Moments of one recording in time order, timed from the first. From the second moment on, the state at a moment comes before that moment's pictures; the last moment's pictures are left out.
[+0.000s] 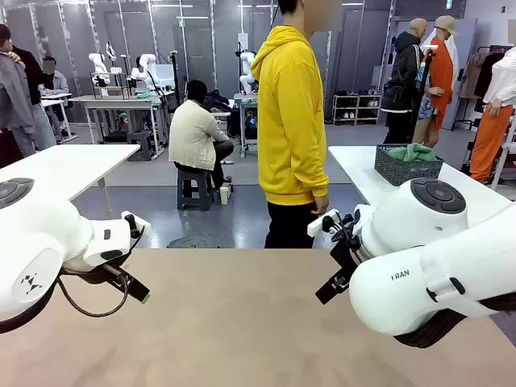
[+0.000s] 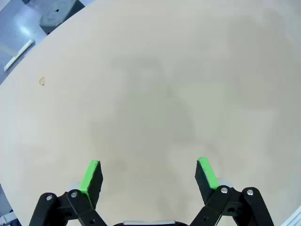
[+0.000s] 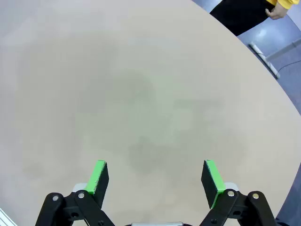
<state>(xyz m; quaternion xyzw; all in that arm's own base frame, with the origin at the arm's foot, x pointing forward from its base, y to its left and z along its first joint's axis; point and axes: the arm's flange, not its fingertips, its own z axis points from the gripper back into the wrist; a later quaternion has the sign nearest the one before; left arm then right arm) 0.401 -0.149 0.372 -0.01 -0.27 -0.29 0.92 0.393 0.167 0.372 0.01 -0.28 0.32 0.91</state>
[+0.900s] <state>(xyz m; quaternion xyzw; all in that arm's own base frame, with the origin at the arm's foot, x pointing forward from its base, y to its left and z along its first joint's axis) 0.401 -0.150 0.372 -0.01 -0.27 -0.29 0.92 0.393 0.167 0.372 0.01 -0.28 0.32 0.91</state>
